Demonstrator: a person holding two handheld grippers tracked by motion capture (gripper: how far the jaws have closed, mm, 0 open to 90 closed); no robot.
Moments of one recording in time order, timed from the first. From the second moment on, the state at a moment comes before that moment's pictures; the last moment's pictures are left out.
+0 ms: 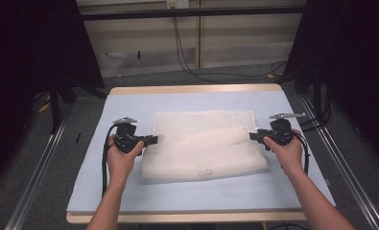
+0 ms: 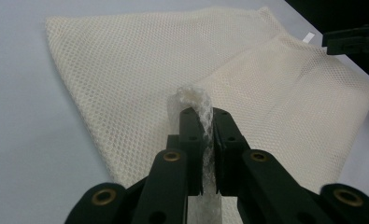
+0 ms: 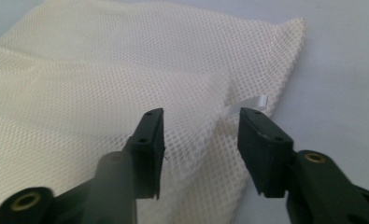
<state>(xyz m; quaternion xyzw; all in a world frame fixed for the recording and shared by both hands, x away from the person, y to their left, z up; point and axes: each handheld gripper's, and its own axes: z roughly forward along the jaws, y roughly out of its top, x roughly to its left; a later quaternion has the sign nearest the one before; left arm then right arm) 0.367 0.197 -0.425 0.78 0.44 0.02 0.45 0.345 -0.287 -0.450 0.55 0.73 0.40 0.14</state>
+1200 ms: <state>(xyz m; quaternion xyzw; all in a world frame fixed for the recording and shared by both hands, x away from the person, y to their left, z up) 0.326 0.221 -0.439 0.76 0.45 -0.02 0.46 0.259 -0.314 -0.440 0.46 0.76 0.46 0.06</state>
